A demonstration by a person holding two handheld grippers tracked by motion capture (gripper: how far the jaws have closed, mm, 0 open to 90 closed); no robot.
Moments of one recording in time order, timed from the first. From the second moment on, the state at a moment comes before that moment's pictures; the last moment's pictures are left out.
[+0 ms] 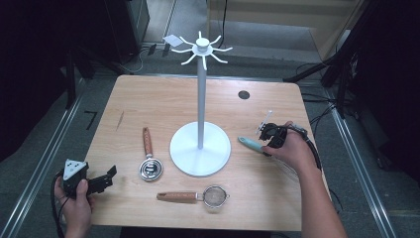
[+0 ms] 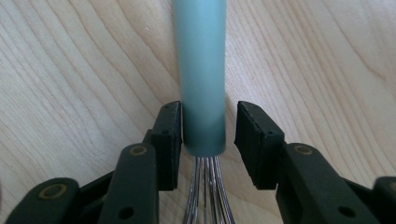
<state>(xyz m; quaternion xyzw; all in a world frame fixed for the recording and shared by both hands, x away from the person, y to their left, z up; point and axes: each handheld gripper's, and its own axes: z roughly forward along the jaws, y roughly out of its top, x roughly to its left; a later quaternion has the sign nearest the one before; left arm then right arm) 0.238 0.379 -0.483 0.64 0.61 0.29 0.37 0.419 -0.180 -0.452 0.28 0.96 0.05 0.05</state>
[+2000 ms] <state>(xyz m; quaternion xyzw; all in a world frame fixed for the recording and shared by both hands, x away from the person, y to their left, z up) 0.240 0.378 -0.483 0.64 0.61 0.28 0.37 0.400 -0.189 -0.422 0.33 0.92 0.21 0.08</state>
